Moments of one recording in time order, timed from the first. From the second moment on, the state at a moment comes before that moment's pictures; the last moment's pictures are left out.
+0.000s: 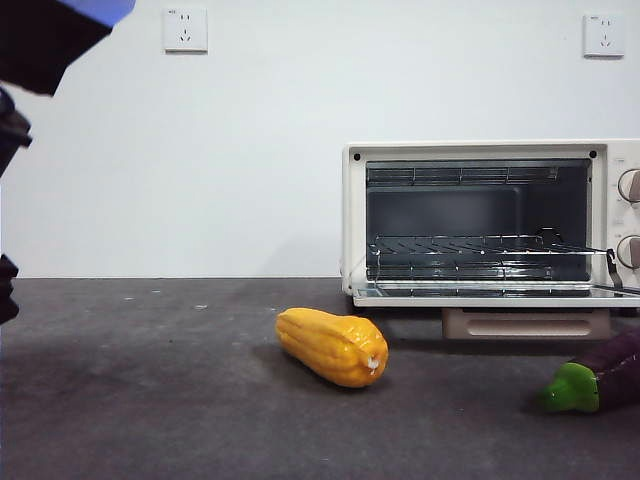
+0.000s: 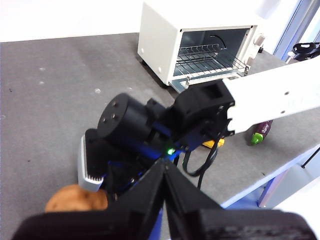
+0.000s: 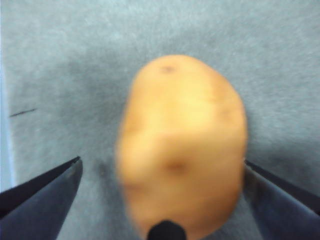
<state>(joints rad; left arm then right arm) -0.94 0.16 1.12 -1.32 -0.36 -0.33 1.18 2.54 2.18 -0.53 -0.11 -0.12</state>
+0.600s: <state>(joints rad) -0.94 0.16 1.12 -1.32 -0.36 -0.33 1.18 2.54 2.18 -0.49 -0.07 -0.05</state>
